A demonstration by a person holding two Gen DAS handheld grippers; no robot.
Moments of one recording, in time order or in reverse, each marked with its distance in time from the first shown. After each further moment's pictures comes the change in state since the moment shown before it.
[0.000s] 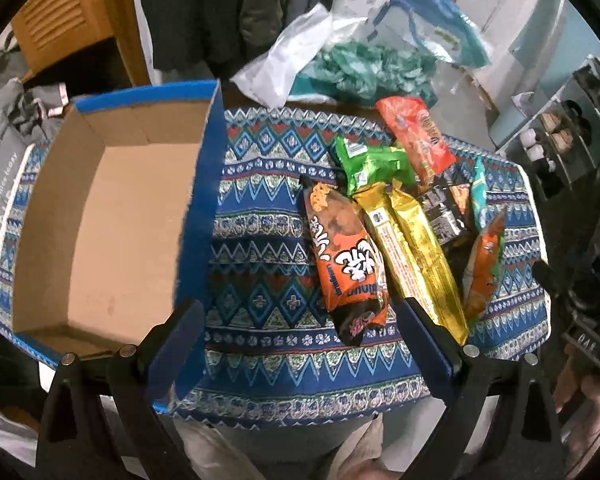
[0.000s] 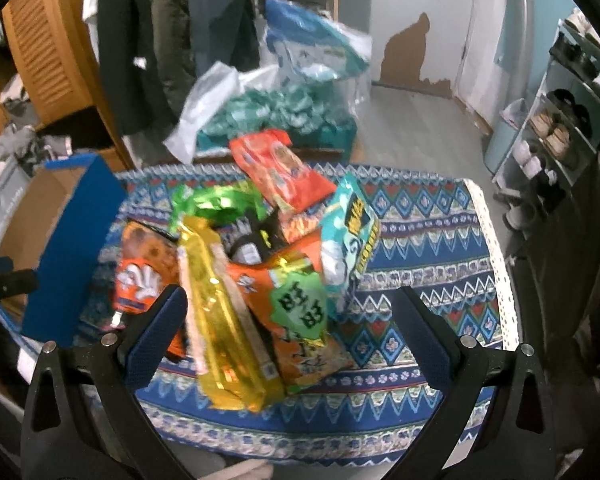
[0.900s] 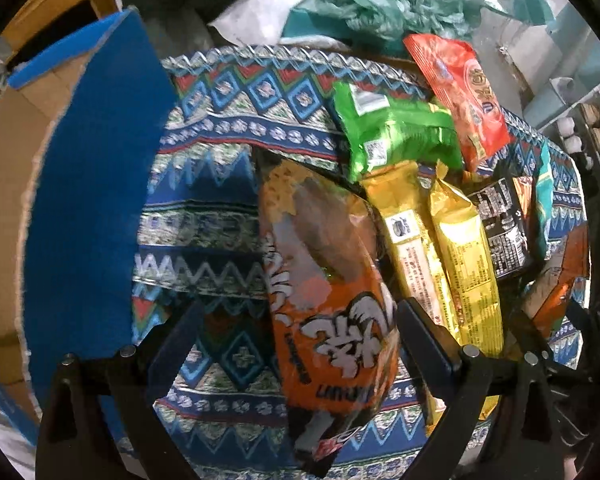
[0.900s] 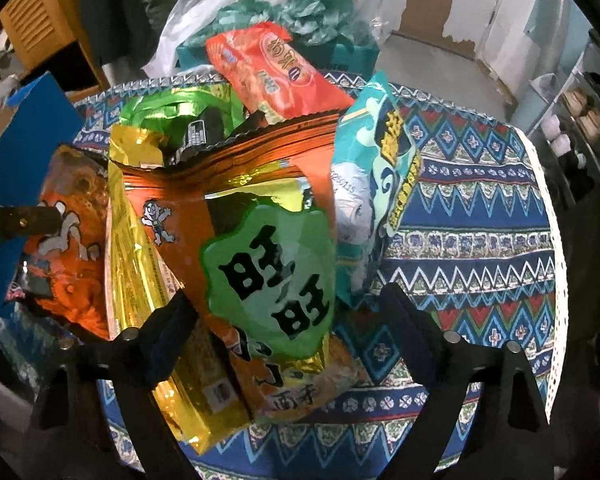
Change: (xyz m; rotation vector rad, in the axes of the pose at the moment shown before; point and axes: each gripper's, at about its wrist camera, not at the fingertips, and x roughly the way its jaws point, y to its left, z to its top) left arm 0.121 -0.035 0.030 -0.039 0.138 0.047; right arm 0.113 -0.009 -0.027 -0.059 0.182 0.019
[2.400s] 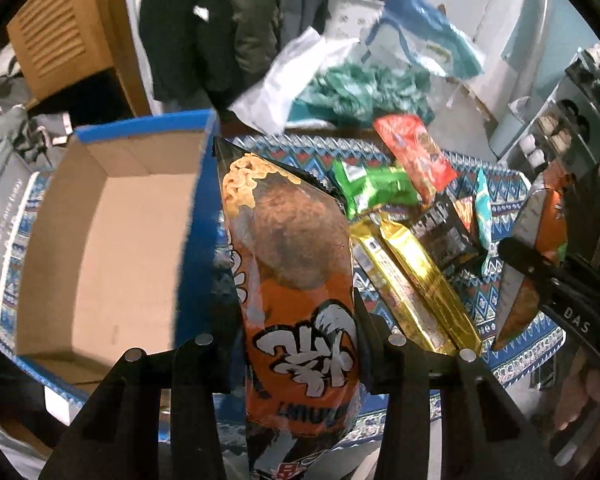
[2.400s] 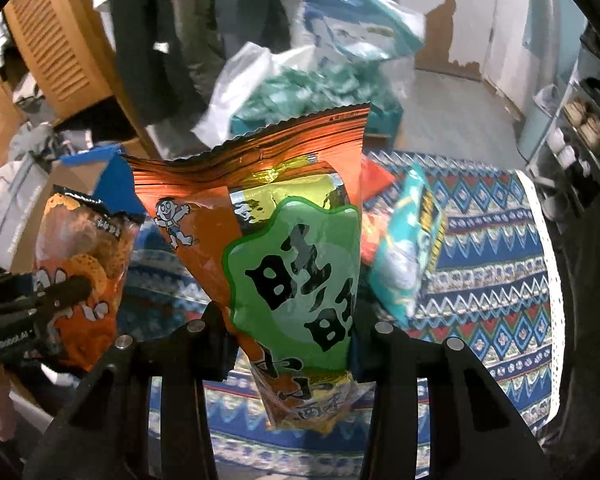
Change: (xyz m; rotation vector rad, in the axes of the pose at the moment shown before) left arm -0.119 0.037 -0.047 0.087 -0.271 -0.018; right arm -0.089 0.053 0.030 0.063 -0.140 0.099
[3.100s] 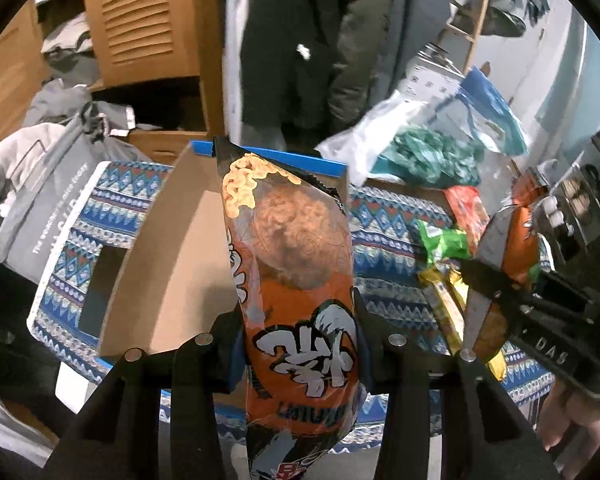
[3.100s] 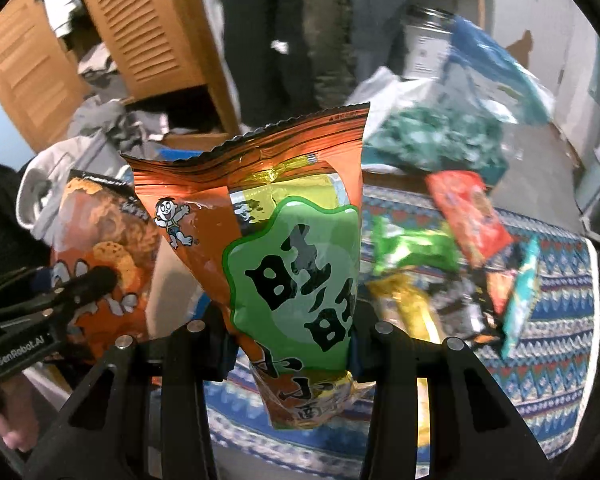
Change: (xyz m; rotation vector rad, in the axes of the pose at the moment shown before) left arm -0.057 0.119 0.000 -0.153 -0.116 0.066; right arm 0.001 0.149 0.038 -0.151 0.003 0.169
